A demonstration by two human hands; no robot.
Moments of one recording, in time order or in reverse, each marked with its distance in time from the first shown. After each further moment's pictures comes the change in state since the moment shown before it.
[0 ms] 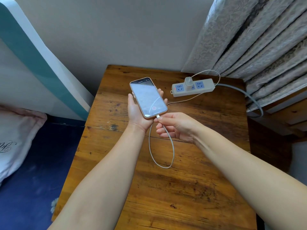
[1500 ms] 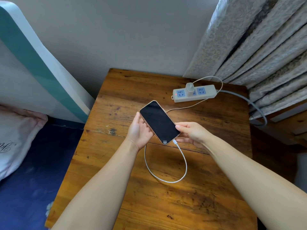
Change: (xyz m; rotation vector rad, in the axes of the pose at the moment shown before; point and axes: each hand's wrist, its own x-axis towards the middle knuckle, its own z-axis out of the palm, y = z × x) left_hand 0.001 -0.018 -0.051 0.263 0.235 -0.050; right_hand 0.027 0.033 -0.066 -0.185 0.245 0.017
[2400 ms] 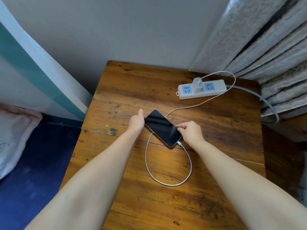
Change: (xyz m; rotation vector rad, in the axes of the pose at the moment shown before) left_hand 0.066 0.021 -0.028 1.111 0.499 0.057; right_hand 0.062 0.030 0.024 -0.582 0.442 -0.089
